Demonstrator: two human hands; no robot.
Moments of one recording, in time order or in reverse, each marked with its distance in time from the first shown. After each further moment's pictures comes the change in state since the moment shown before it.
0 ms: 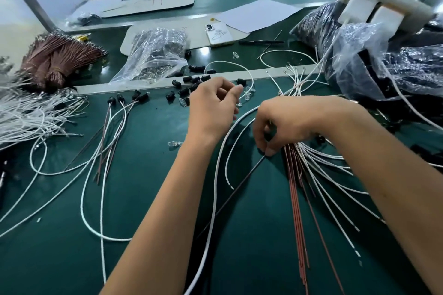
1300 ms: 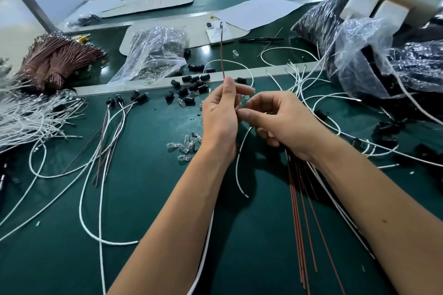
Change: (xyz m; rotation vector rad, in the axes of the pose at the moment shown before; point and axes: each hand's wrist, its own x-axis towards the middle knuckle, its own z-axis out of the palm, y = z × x) left_hand -0.022 0.015 0.027 -0.658 0.075 -0.258; right_hand 0.007 -0.003 0.055 1.274 0.588 -0.106
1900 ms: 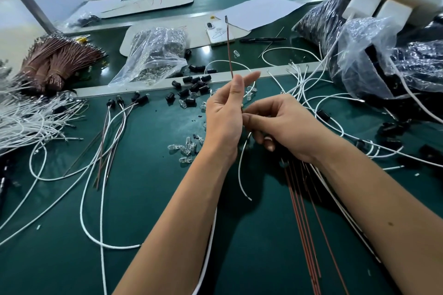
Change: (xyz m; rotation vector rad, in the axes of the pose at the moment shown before) left_hand -0.006 0.006 -0.001 0.019 -0.113 -0.019; right_hand 0.001 0.000 0.003 0.064 -0.080 -0.014
